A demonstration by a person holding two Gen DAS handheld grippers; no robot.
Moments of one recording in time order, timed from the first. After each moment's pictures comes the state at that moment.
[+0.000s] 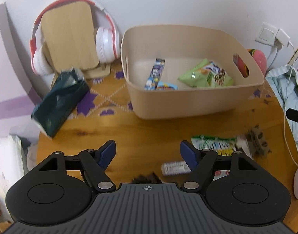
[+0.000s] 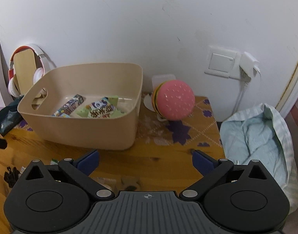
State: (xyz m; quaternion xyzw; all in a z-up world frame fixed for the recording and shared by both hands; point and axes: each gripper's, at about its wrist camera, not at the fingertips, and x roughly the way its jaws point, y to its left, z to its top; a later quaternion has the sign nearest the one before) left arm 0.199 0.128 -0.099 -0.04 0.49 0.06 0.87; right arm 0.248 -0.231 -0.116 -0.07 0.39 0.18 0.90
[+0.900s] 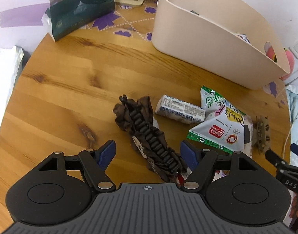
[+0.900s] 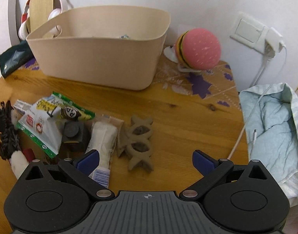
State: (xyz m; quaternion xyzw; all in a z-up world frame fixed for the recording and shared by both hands) left arm 0.157 0.111 -0.160 -0.21 0.56 0.15 0.79; right arm 0.215 -0.217 -0.188 -0.16 0.46 0.21 0.85
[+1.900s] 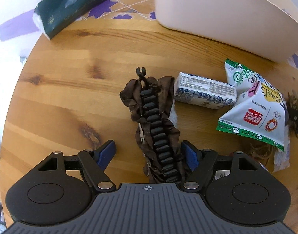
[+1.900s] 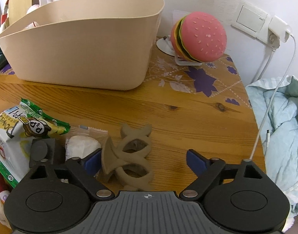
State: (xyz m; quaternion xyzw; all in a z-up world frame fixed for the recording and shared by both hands) left arm 0.173 0.099 -0.202 -0.11 0.59 0.16 0.79; right arm 0.255 -0.202 -0.234 -0.14 0.46 0.19 0.86
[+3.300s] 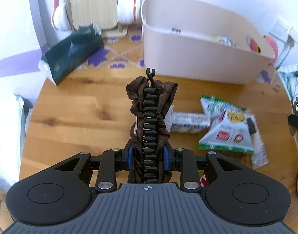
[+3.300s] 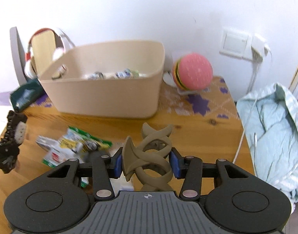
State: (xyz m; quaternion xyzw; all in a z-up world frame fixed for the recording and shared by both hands) left arm 0.164 0.109 -0.128 -0.09 0.50 0.10 0.86; right arm 0.194 -0.220 -0.142 -0.07 0.40 0.22 0.89
